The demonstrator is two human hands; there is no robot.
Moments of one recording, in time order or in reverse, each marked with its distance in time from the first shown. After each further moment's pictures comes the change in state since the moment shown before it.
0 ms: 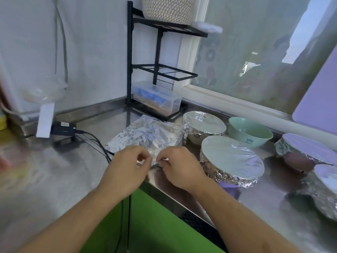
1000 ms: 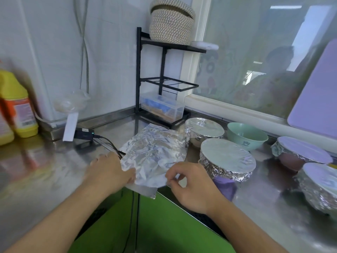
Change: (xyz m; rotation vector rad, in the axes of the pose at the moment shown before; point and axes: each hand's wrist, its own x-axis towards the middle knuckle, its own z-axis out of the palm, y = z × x) left_hand -0.033 -0.005 -0.064 0.500 -0.171 -0.414; right_hand -0.080 -0.033 -0.035 0.297 0.029 0.020
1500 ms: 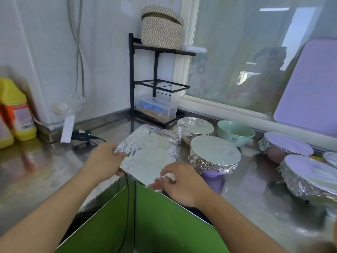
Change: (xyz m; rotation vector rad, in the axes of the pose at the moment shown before) left_hand -0.018 0.013 -0.024 -0.653 0.033 0.119; right_hand -0.011 -0.004 -0.007 -0.096 -0.147 0.155
